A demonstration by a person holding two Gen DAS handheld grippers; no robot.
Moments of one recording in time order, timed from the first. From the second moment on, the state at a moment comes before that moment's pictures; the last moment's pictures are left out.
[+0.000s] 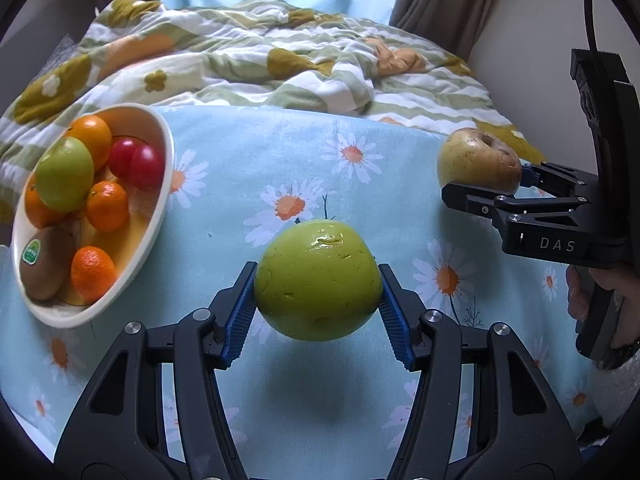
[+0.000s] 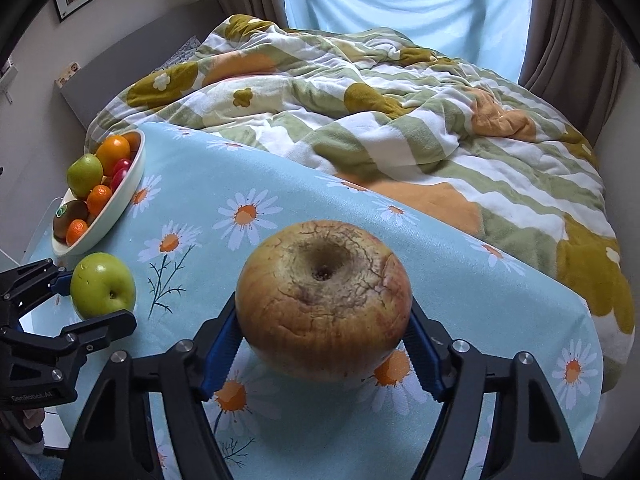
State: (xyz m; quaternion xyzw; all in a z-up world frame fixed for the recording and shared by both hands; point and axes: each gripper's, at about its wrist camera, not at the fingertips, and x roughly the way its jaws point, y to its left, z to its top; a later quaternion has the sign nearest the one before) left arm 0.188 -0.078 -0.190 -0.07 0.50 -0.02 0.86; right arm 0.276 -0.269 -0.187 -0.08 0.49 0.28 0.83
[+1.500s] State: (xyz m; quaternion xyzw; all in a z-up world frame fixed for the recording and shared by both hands) left arm 0.165 0.175 -0.163 -0.07 0.48 -0.03 0.88; right arm 0.183 -0.073 -0.114 -0.01 0.45 0.25 0.86
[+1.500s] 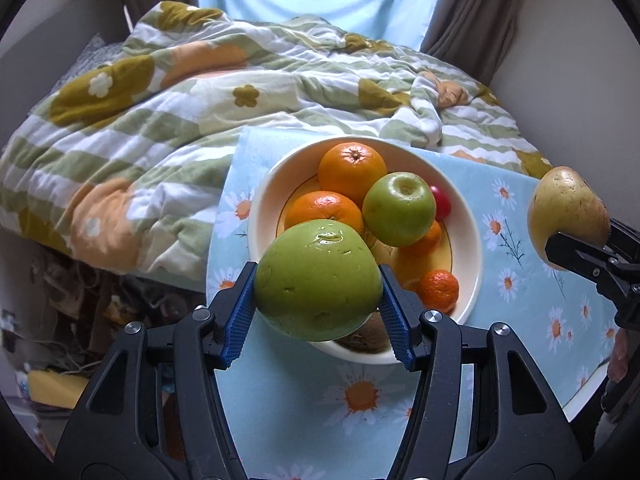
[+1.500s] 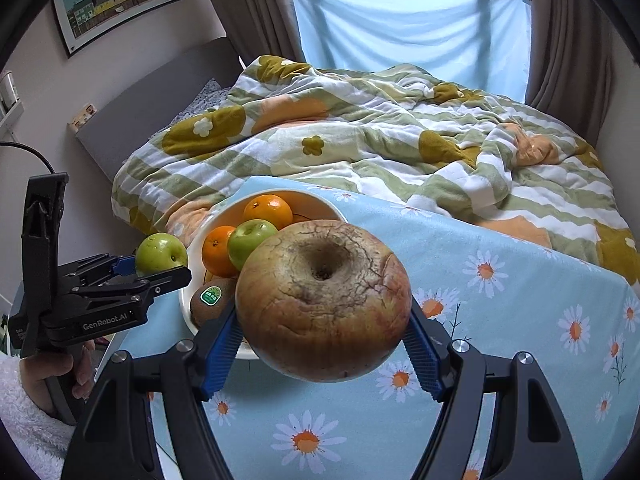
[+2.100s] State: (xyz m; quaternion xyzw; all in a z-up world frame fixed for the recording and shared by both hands) left arm 0.164 0.186 -0.163 -0.08 0.46 -0.05 0.89; right arm 0.178 -0.059 -0.124 0.00 0.46 0.23 0.86
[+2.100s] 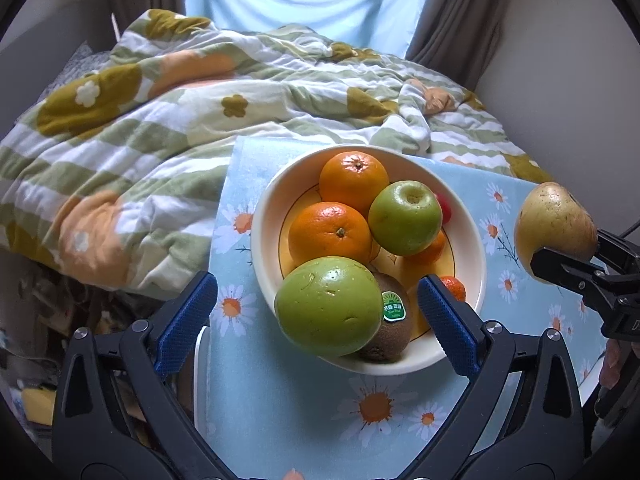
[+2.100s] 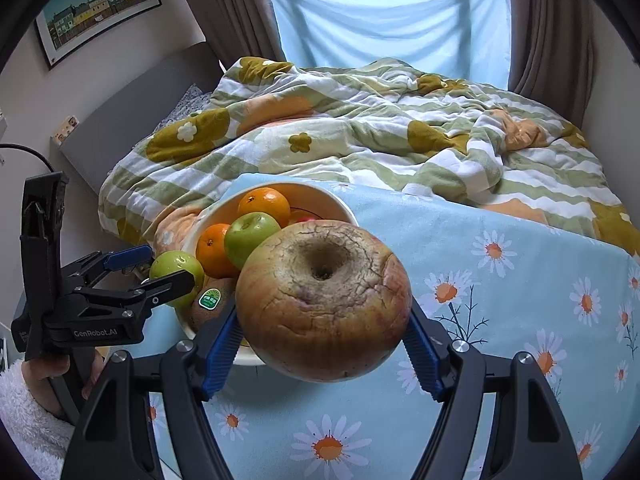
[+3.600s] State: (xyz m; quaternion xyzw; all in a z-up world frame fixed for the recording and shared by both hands) left arm 0.090 0.164 -0.153 -0.10 0.48 0.04 0.87; right arm 0.204 -0.034 -0.154 -0.05 0.45 0.31 0.84
